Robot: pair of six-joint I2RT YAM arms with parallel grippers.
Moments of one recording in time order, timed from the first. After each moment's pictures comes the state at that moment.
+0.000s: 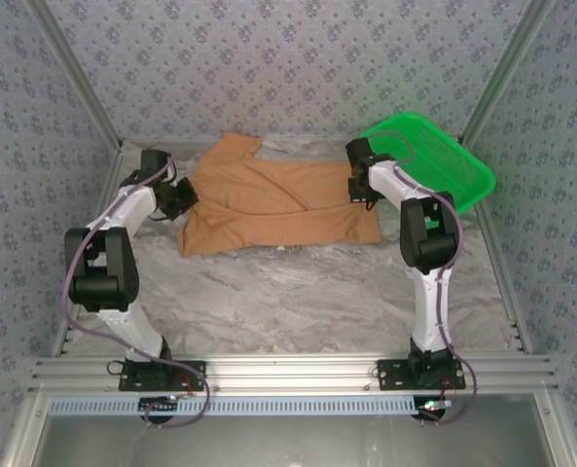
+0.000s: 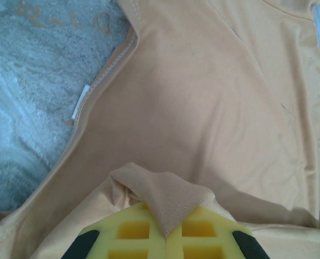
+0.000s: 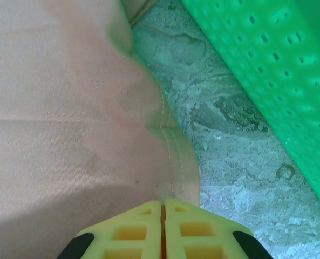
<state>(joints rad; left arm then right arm) -0.01 1.78 1.30 -0.53 0.27 -0.63 0.26 2.19 1.75 -0.77 0.30 0.21</state>
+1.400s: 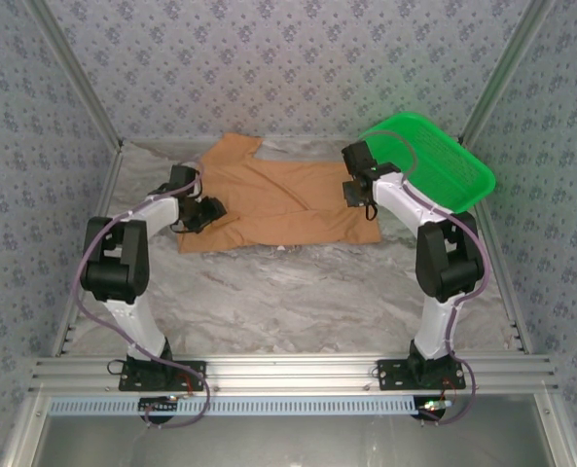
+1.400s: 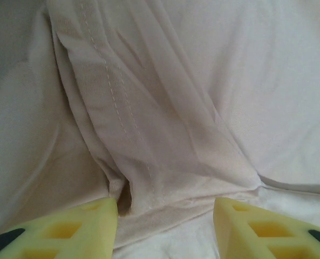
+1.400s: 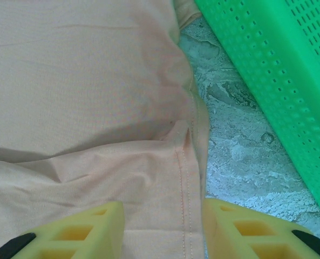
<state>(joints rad) -0.14 1.85 1.18 -0.41 0.25 -0.65 0.34 1.89 1.50 -0.69 0.30 0.16</state>
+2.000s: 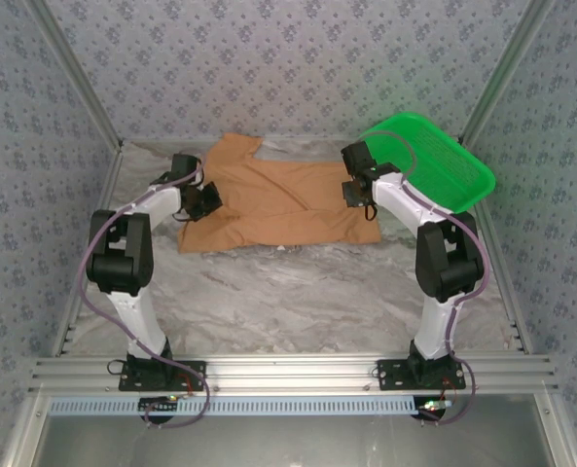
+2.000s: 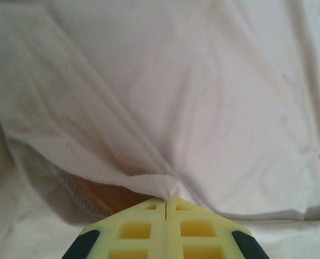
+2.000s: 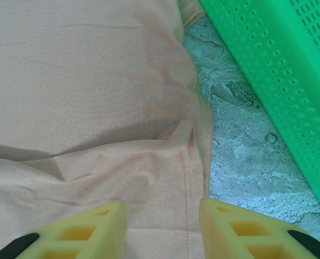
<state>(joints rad) -0.14 1.93 1.33 -0.41 0.27 -0.63 0.35 1.89 1.50 -0.69 0.29 0.16</state>
